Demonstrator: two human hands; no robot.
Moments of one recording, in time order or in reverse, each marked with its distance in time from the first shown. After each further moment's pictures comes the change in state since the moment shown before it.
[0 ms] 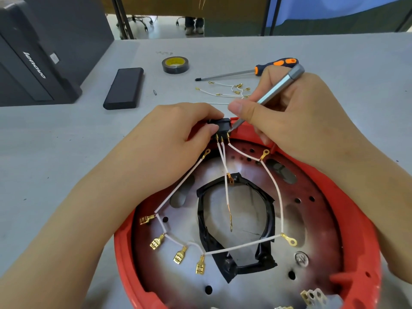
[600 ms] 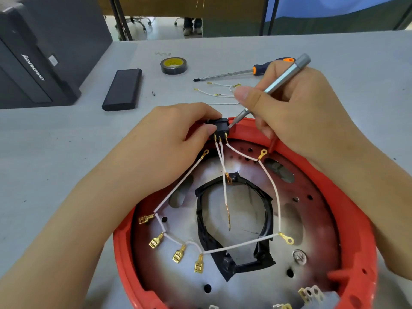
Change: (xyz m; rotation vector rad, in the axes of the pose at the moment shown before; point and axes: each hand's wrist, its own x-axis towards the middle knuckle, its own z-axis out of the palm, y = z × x) left_hand -0.001 0.001 0.000 -0.020 -0.002 -0.005; right_hand 0.002 0.001 0.001 0.083 0.079 0.030
